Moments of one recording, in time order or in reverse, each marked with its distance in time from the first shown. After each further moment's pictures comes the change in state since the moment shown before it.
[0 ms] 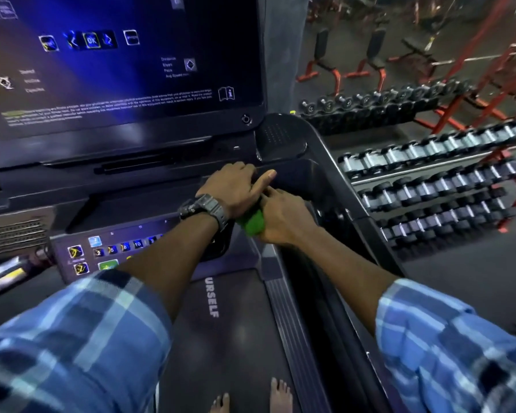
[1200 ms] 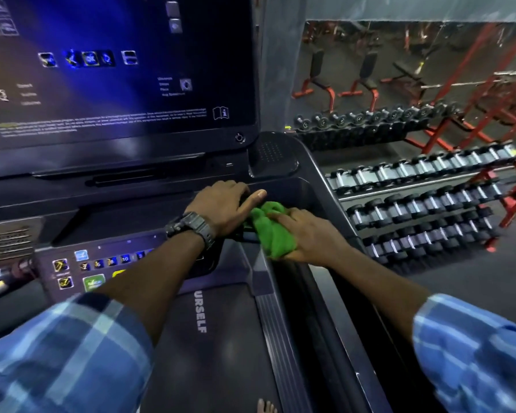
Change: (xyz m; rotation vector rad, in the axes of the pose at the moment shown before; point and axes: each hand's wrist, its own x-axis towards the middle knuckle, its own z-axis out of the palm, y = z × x) left_hand -0.005 -0.001 -0.002 0.047 0.031 0.023; right_hand -0.035 0.072 -0.004 -0.052 0.023 -0.126
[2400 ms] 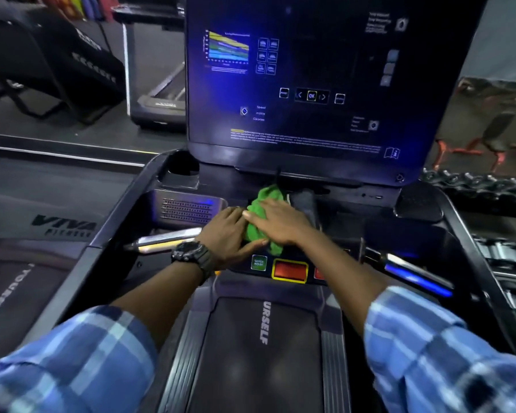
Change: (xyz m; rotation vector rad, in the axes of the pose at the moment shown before) left_hand -0.207 -0.192 -0.059 0.204 0.114 -0.118; right_hand 0.180 -0.297 -0.035 0.245 -0.304 -0.092
